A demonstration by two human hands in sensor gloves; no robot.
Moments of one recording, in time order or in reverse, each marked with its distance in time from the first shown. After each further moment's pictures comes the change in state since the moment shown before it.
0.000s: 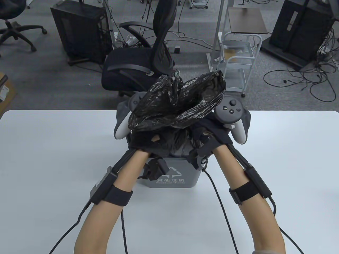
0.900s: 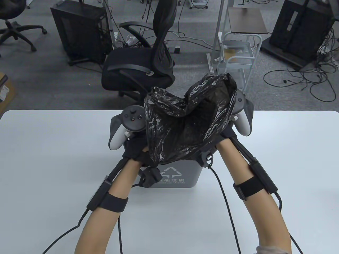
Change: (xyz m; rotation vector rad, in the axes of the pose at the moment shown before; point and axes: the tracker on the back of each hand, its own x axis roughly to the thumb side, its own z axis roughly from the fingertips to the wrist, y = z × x) left_hand -0.035 -0.017 -0.002 -0.002 -0.056 0.055; right_hand 0.022 -0.012 -0.005 0.058 -0.002 0.087
